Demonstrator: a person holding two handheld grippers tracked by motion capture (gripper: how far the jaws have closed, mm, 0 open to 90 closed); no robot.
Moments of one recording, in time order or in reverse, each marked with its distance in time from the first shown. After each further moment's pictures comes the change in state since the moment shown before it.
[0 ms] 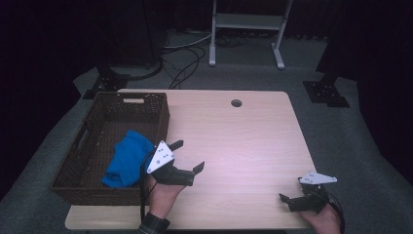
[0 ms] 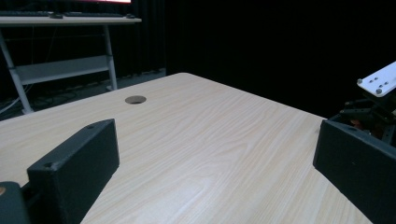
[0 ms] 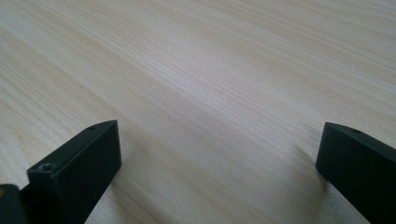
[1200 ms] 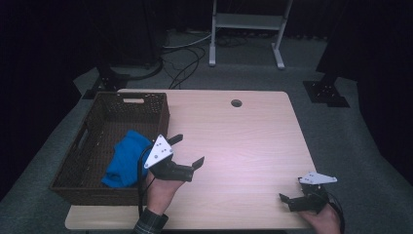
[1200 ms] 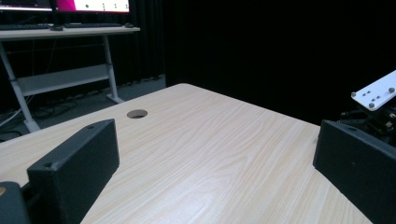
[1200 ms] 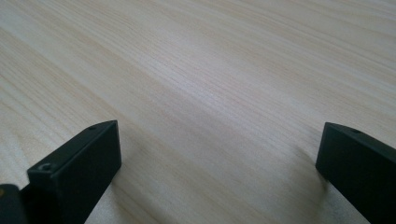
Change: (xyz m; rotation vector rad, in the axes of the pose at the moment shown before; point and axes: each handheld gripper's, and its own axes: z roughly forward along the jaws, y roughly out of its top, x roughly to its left) left arm 0.001 0.024 -0.004 -0.019 -0.009 0.030; right arm 0.000 0.000 0.000 0.000 0.000 0.000
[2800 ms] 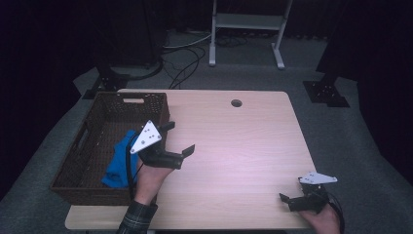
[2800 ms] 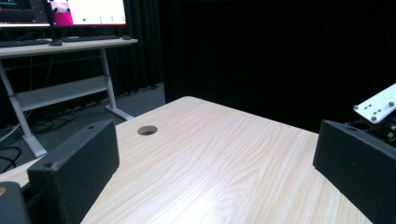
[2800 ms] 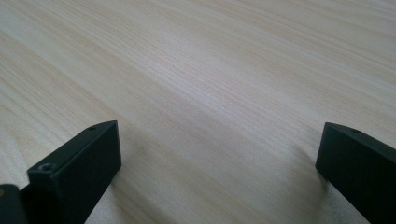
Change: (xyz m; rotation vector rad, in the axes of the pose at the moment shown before) left arm 0.036 0.024 -0.009 -0.031 -0.031 0.023; right arm 0.000 0.000 0.000 -0.001 -0.005 0.005
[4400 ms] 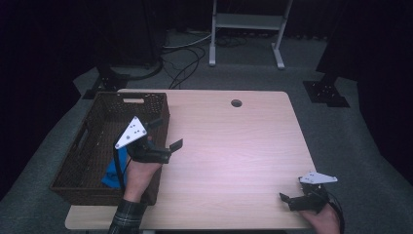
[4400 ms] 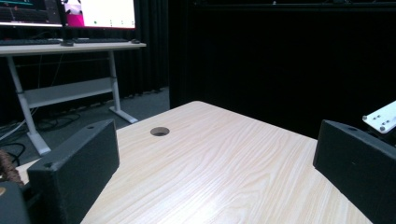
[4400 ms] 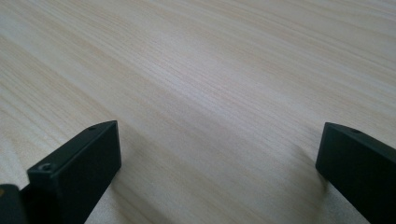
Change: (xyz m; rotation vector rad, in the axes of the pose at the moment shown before) left arm 0.025 -0.003 -0.019 -0.031 0.021 -0.044; right arm -0.001 0.000 0.000 -0.001 -0.005 0.006
